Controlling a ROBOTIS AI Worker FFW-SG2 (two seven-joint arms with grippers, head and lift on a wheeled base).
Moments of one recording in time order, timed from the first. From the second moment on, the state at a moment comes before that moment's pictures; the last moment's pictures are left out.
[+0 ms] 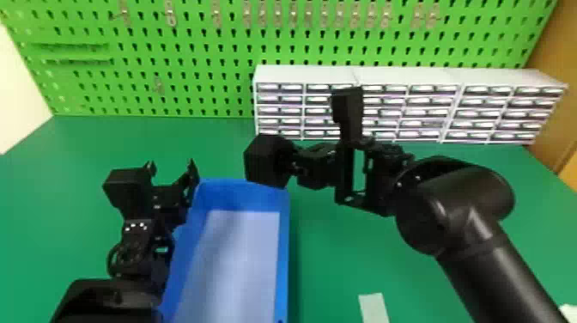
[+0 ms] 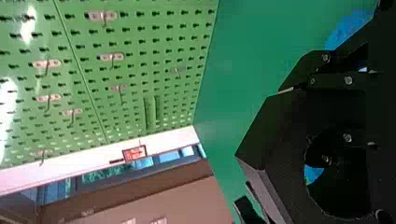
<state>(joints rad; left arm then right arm) 0.05 0.02 0.00 -1.73 0.02 0.02 0.10 -0.45 -0.16 0.41 -1.69 -0.47 0.76 0.35</state>
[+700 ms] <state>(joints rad) 0.04 0.02 0.02 -1.74 0.01 0.01 0.10 -0.50 -0.18 0.63 -1.57 -0.58 0.76 0.34</state>
